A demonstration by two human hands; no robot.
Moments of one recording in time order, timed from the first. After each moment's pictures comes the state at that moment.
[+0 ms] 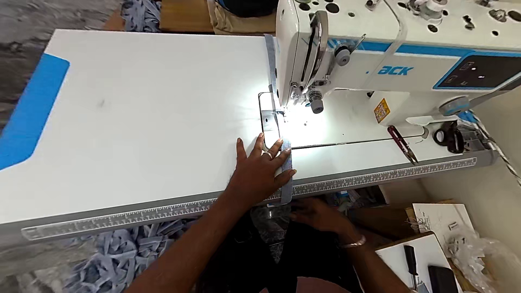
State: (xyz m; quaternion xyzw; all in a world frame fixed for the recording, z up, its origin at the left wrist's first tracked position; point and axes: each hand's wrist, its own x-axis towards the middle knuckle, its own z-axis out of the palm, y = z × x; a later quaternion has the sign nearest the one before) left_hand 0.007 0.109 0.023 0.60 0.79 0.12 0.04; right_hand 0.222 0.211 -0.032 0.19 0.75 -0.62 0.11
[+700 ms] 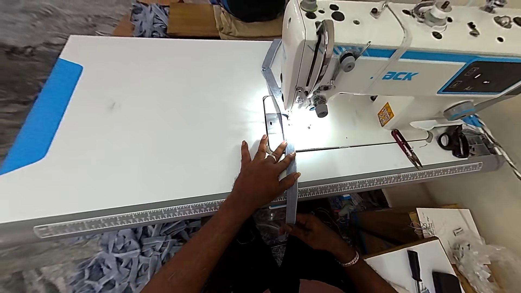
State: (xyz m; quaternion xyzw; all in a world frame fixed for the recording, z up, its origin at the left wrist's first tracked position) left_hand 0.008 0.111 0.021 0.59 0.80 0.12 0.03; right_hand 0.230 0.179 -0.062 0.11 0.71 -0.69 0.05
